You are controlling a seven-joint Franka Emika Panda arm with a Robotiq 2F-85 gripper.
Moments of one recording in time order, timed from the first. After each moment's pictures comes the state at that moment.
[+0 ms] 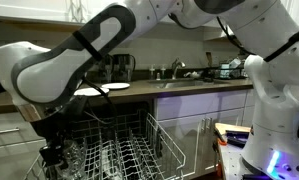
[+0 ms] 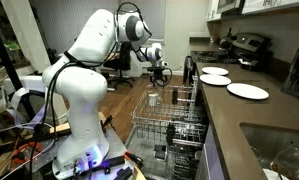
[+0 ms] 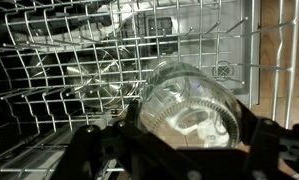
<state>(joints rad) 0.46 0.78 0.03 -1.46 -0.23 2.07 -0.01</state>
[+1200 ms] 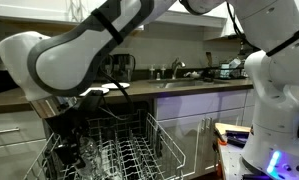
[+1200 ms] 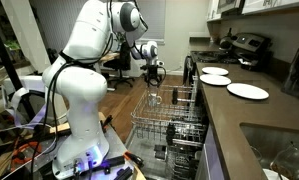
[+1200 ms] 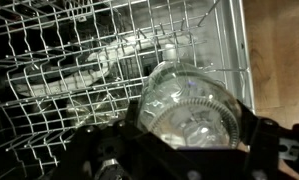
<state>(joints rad) 0.46 0.62 0.06 -1.69 -0.23 2.05 0.14</state>
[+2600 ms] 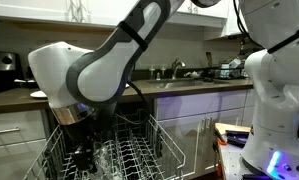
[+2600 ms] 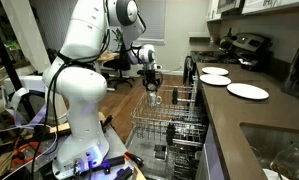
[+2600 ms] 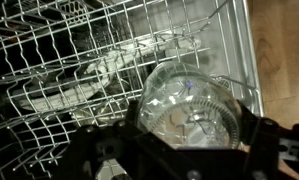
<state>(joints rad) 0.45 0.53 0.07 -1.90 -0.27 2.24 0.25</state>
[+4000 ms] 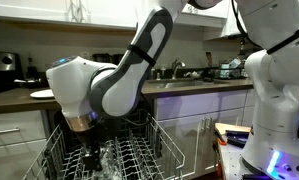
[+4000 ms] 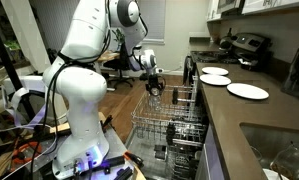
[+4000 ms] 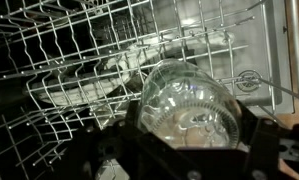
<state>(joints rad) 0.44 0.55 0.03 -1.97 -0.42 2.38 0.32</state>
